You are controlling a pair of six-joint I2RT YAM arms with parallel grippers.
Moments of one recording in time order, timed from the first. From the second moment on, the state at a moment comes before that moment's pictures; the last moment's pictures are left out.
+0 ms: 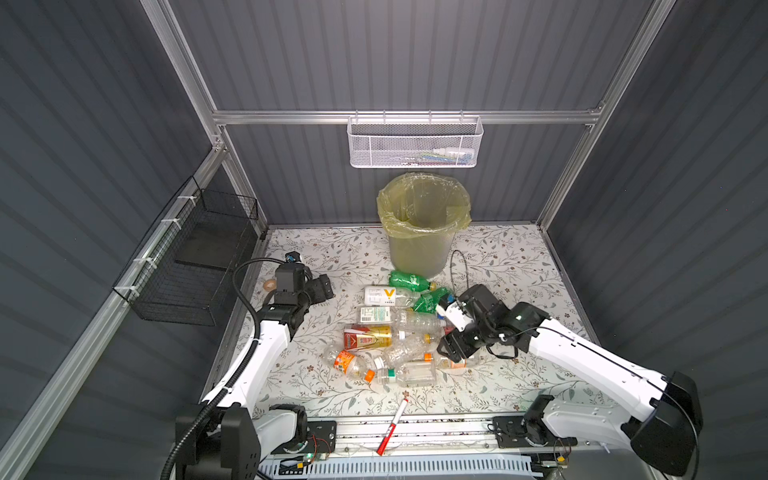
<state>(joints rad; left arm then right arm) -0.12 1.16 0.81 -0.30 -0.01 -0.31 0.79 1.21 0.95 -0.86 -0.21 0.14</state>
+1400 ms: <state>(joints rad) -0.12 1.16 0.81 -0.36 0.05 -0.32 1.10 1.71 1.05 -0.67 -0.09 -0.17</state>
